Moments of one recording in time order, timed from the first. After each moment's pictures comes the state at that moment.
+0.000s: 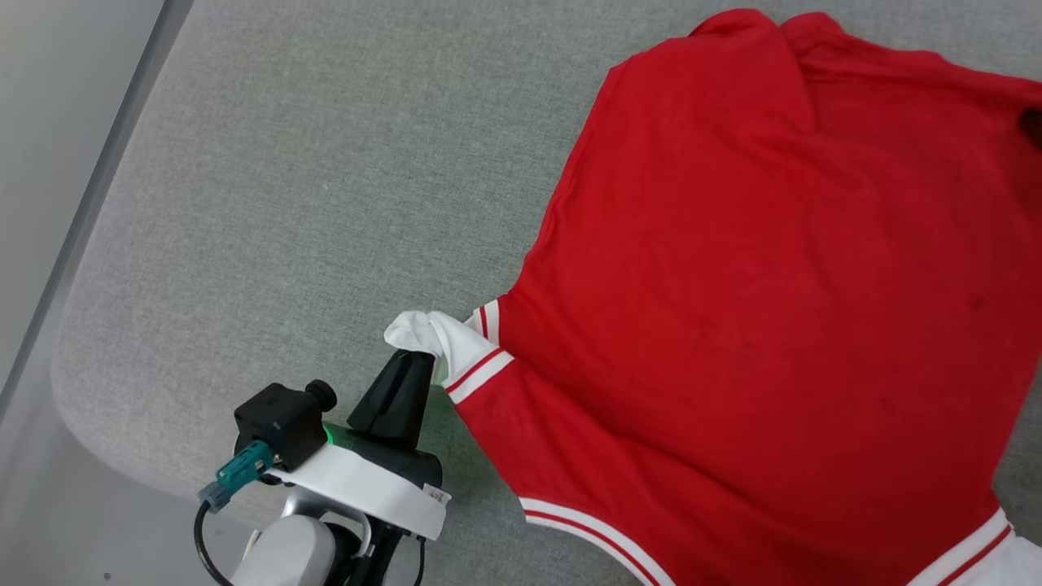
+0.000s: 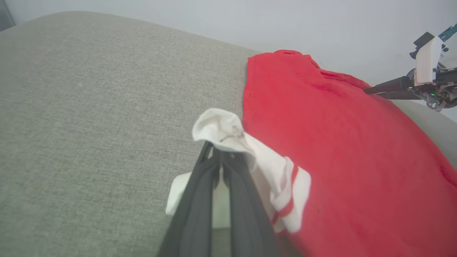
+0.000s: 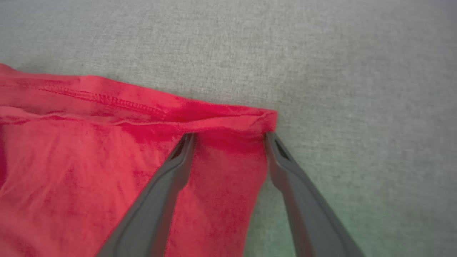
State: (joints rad) left arm -0.20 0.24 -0.39 0.07 -0.57 -0.08 -0.26; right arm -1.05 -0.33 -0.25 0.89 0.07 0.13 0.64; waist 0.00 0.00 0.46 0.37
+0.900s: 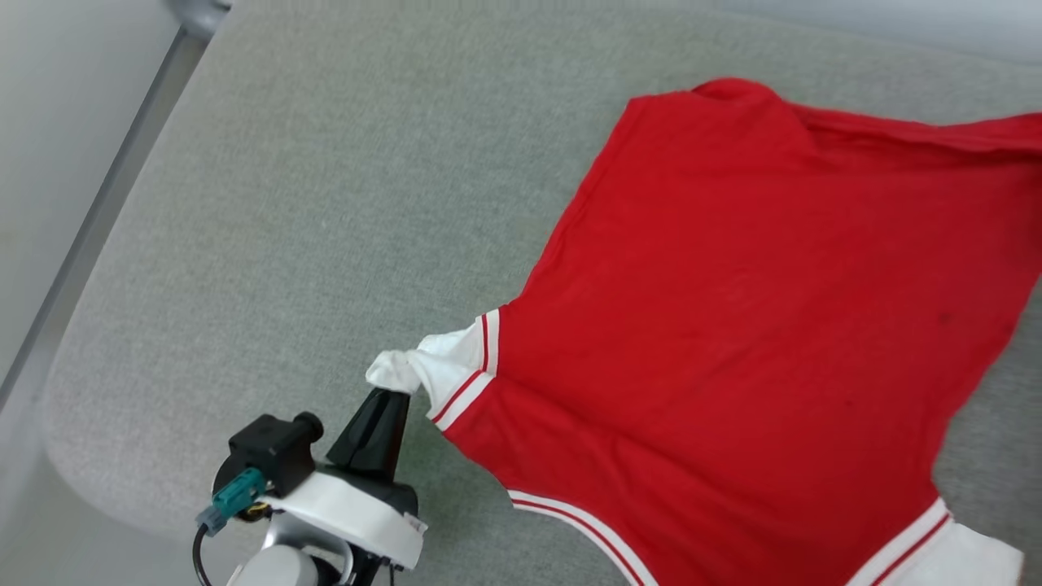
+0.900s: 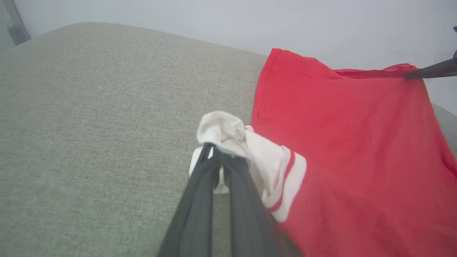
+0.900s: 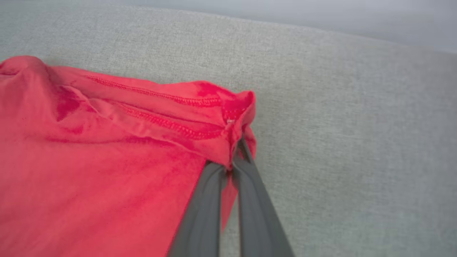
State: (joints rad) left arm -0.15 0.23 -0.34 0.13 -0.51 -0.10 -0.26; right arm -0.97 -0.39 -0.18 0.79 0.14 0.13 0.75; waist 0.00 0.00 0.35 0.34
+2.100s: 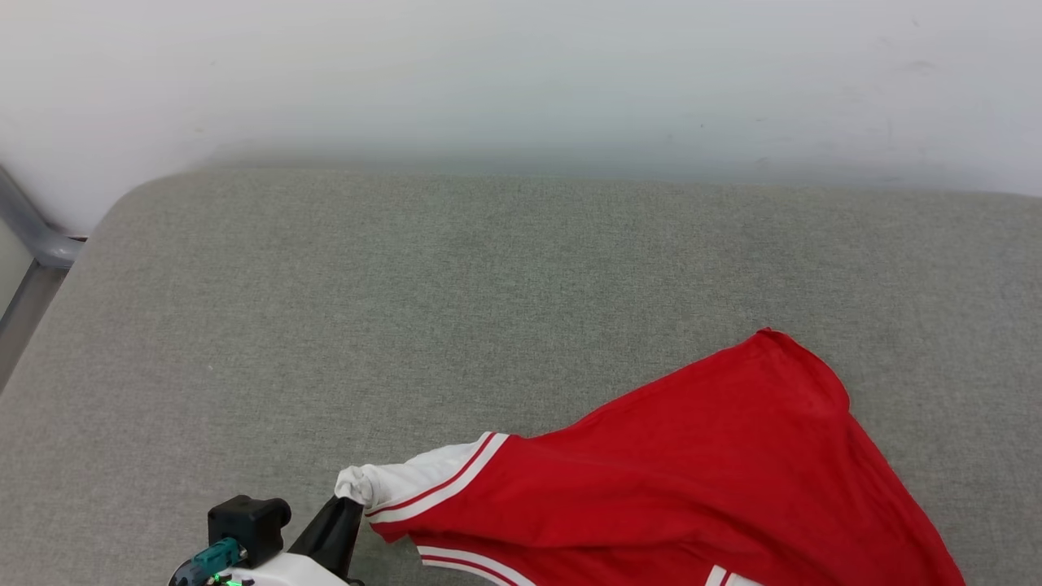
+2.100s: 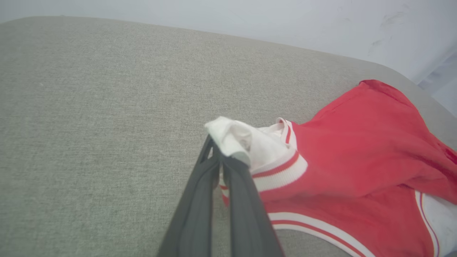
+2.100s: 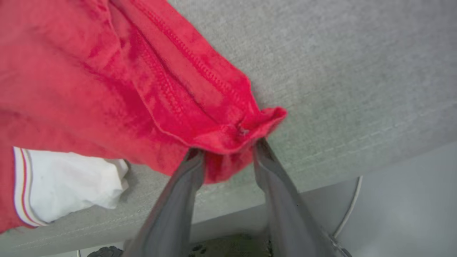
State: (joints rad) left arm 0.04 0.34 -0.33 0.13 -0.55 -0.04 -0.11; right arm 0.33 -0.05 -0.42 0.09 0.45 0.13 0.48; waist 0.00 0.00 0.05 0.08
